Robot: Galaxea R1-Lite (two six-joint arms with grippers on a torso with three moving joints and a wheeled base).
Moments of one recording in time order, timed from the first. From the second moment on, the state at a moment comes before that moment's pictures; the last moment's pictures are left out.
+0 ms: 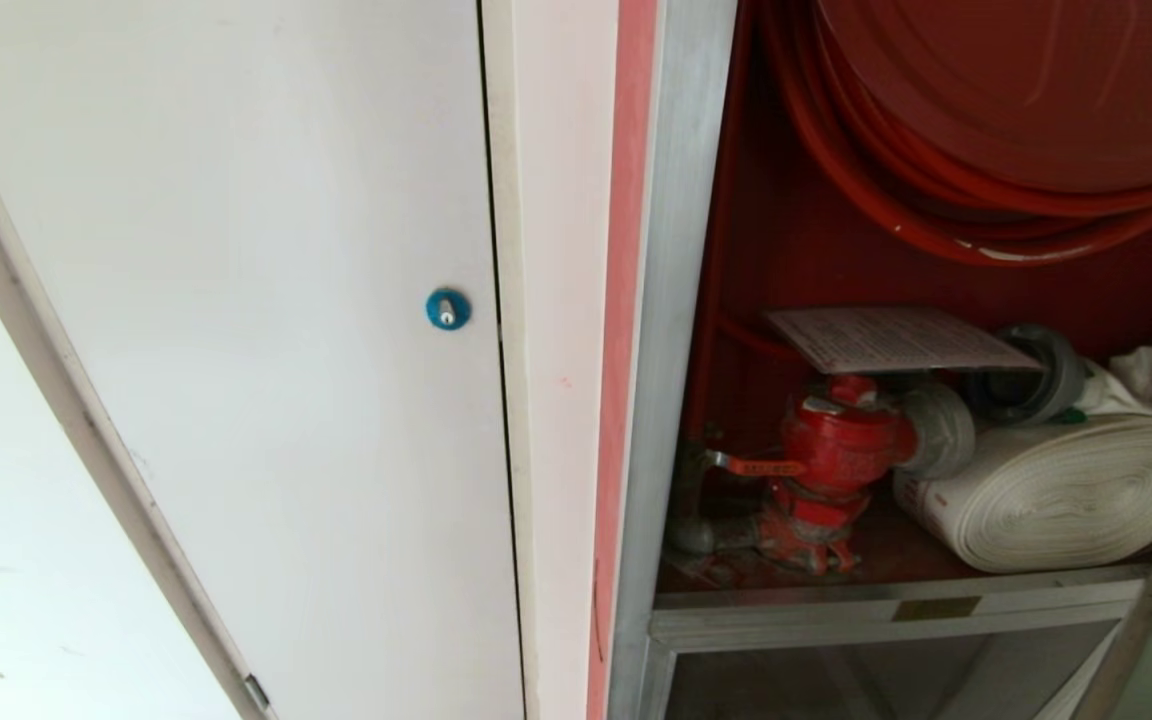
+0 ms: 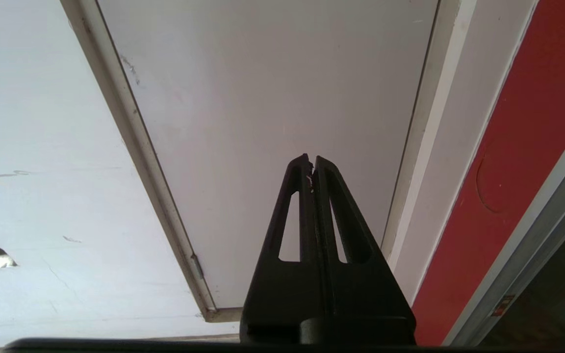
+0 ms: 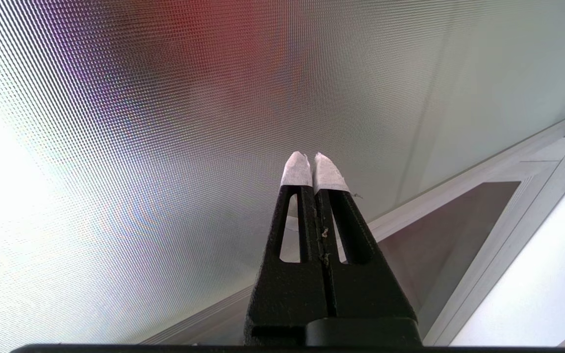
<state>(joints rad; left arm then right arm) 0.00 0.00 0.00 -0.01 -0.02 0.03 0.01 0.00 0.00 -0.01 -0.01 0.04</state>
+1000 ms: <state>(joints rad) 0.00 0.00 0.00 -0.02 0.00 0.00 0.01 0.00 0.00 -0.01 -0.01 0.04</state>
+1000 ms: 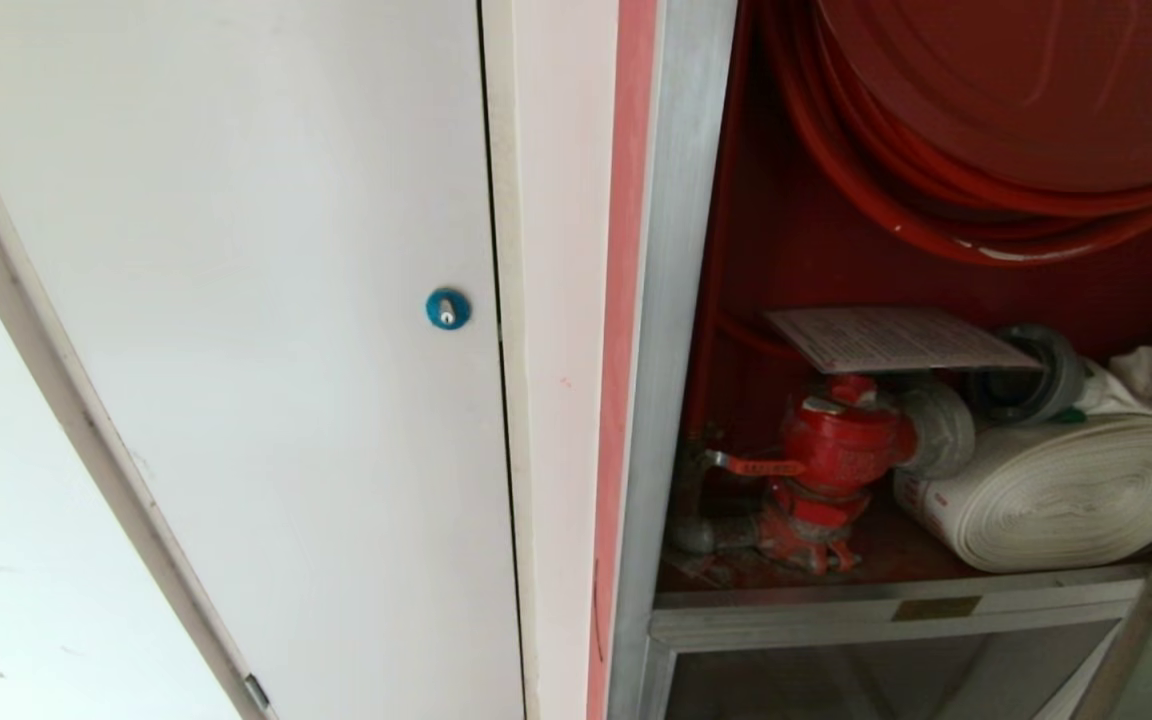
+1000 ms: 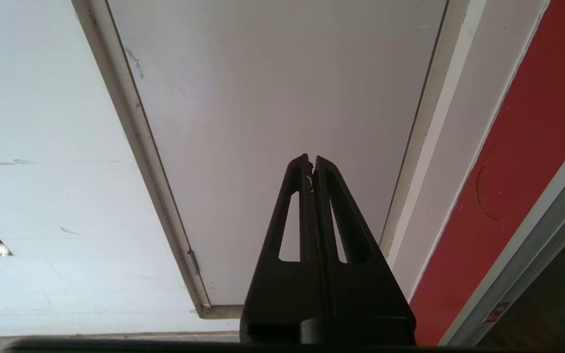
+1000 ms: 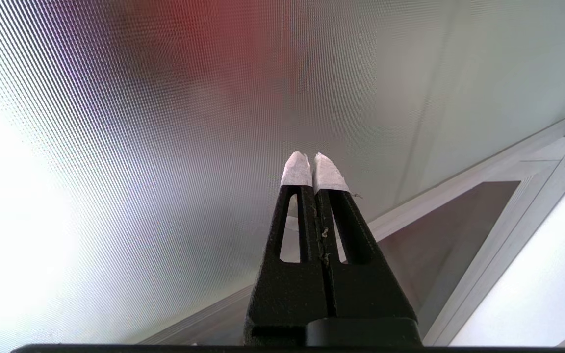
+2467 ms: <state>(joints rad) 0.00 0.00 0.00 -0.01 -0.01 0.09 0.01 0.00 0.00 -0.01 -0.01 0.04</state>
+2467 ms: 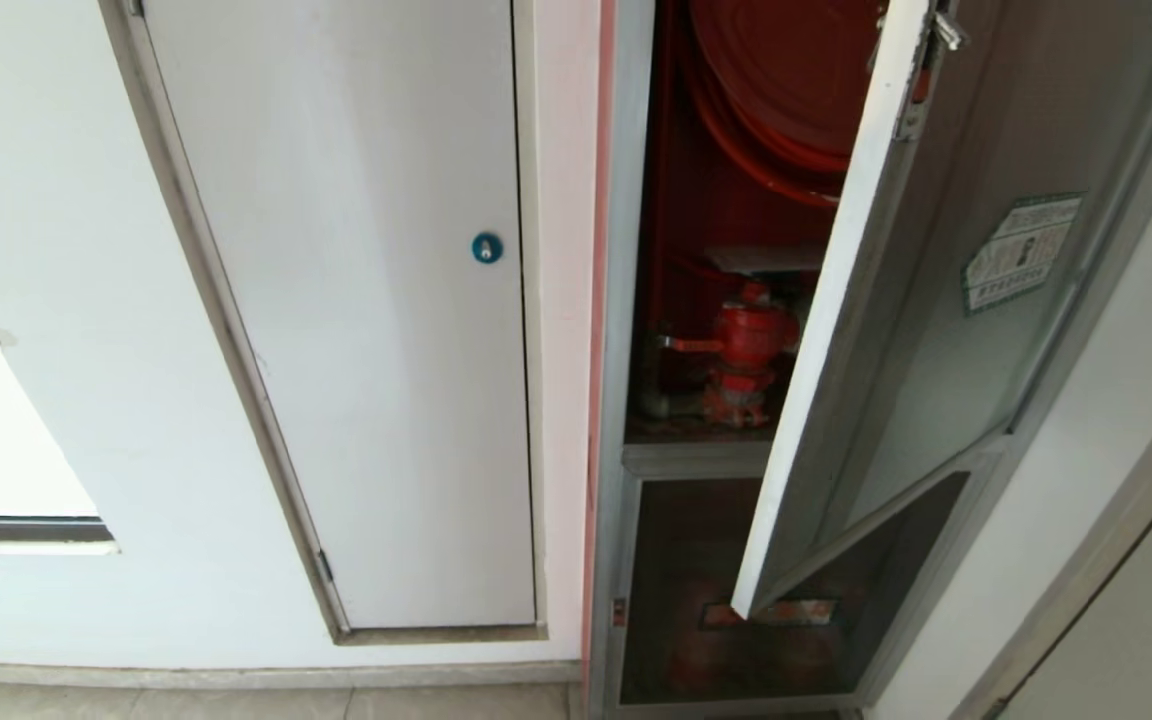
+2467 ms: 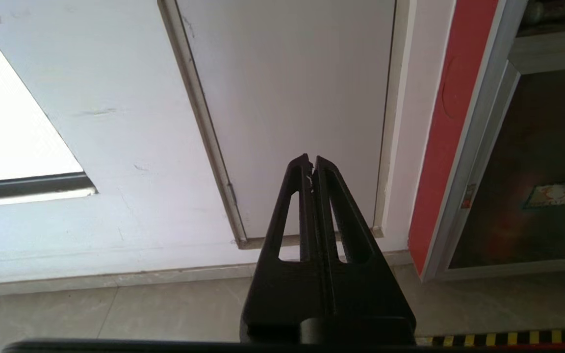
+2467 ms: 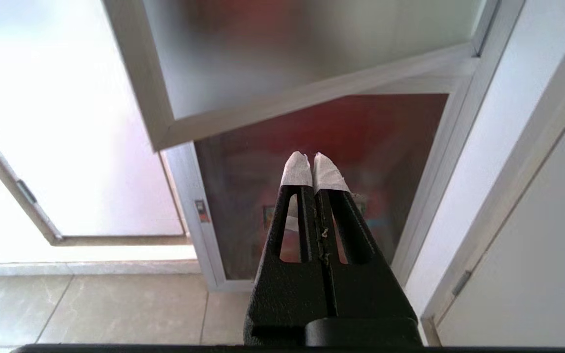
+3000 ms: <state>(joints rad) 0.00 0.00 0.00 -0.01 -0.01 0.09 0.01 0.00 0.00 -0.01 -0.01 0.04</state>
